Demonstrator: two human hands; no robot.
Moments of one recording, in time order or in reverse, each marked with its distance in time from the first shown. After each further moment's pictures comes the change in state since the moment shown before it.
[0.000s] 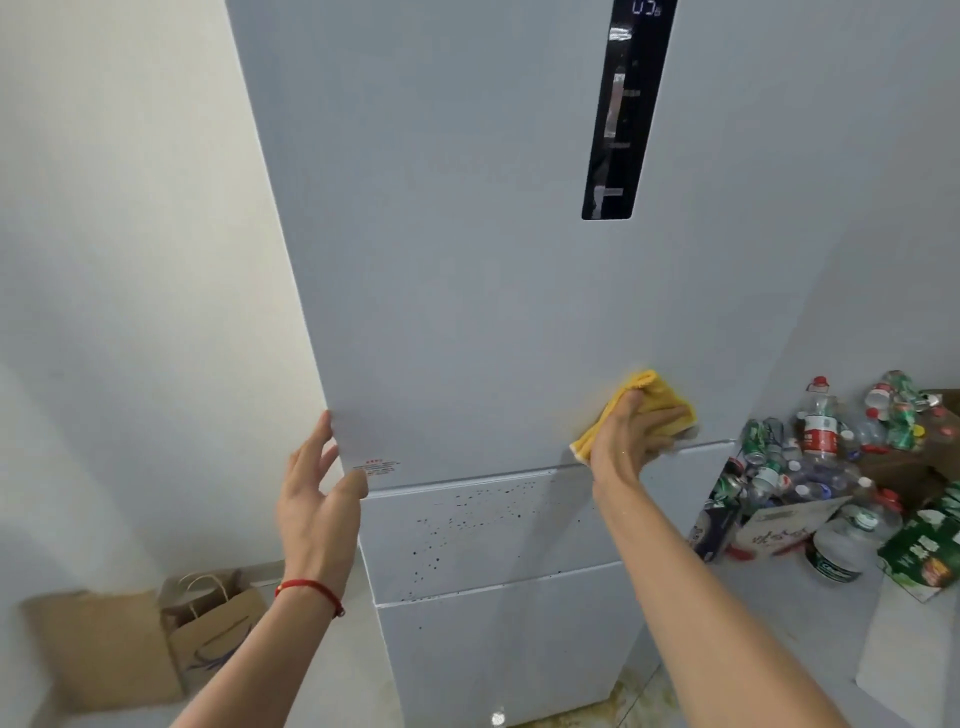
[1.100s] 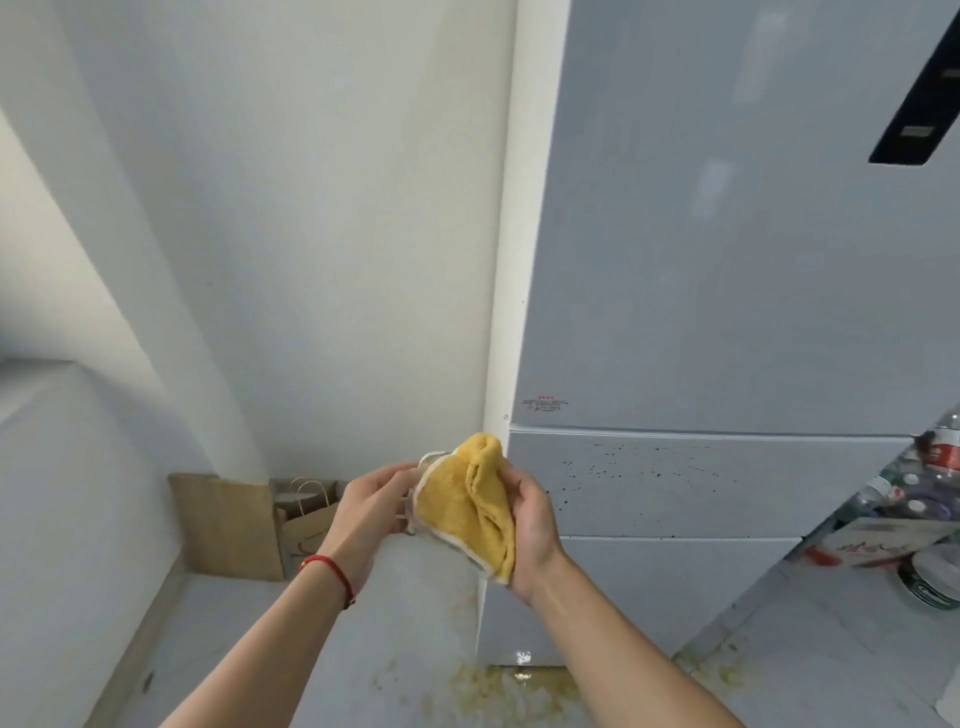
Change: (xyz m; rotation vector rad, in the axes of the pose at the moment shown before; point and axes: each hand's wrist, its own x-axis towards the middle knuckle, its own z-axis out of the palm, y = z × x) left_hand 0.010 -0.075 -0.159 0.044 -0.207 -0.444; right_hand -0.262 0.102 0.097 0.343 -1.013 0.606
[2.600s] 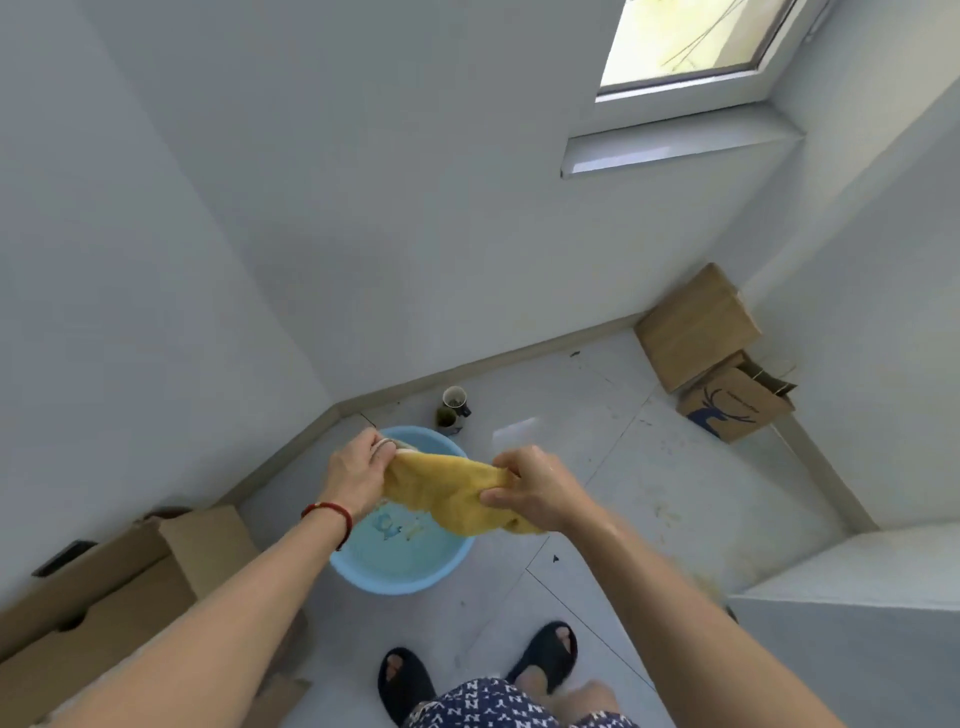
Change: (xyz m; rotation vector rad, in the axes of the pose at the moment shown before) left_hand -0.563 -0.347 -0.316 0.242 1.113 -0.557; right_hand -0.236 0.488 0.175 -1.884 -1.226 0.195
